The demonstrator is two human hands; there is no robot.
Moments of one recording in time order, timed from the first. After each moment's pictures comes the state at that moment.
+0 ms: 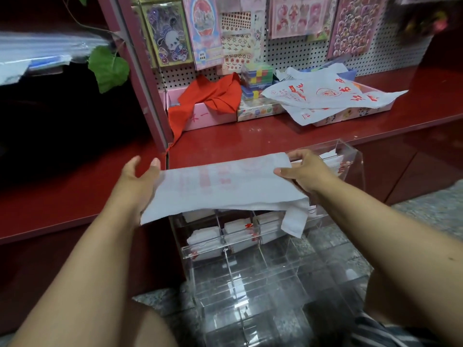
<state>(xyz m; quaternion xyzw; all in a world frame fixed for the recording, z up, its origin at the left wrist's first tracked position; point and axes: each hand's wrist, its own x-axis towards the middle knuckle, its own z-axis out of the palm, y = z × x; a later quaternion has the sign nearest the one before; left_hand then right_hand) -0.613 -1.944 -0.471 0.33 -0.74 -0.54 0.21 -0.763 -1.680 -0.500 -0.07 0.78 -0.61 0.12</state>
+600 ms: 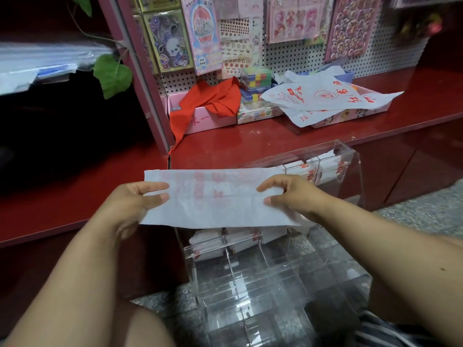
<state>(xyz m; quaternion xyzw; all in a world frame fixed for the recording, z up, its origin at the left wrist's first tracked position) -0.588 -1.962 -0.476 0.27 -0.75 -0.60 0.10 -0.735 -1.677 -0.516 -0.23 0.81 -0.49 0.20</state>
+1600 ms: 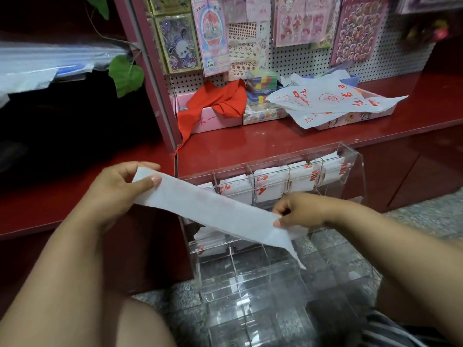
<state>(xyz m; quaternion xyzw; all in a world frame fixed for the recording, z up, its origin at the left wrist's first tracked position) -0.557 -1.961 -0.440 0.19 -0.84 -0.48 0.19 -0.716 -1.666 -0.506 -0.33 0.87 -0.22 0.29</state>
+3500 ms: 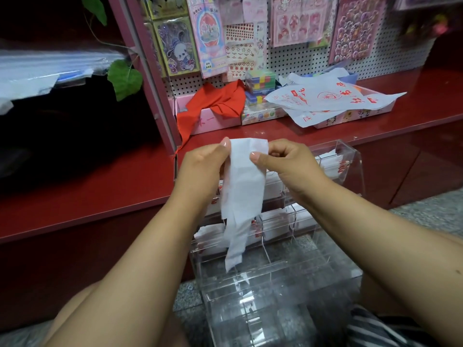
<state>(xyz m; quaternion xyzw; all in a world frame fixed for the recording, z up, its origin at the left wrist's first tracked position) -0.620 -1.842 -0.440 0.08 -0.71 -0.67 0.21 -0.697 -1.703 -0.457 -0.24 0.64 -0.73 0.06</state>
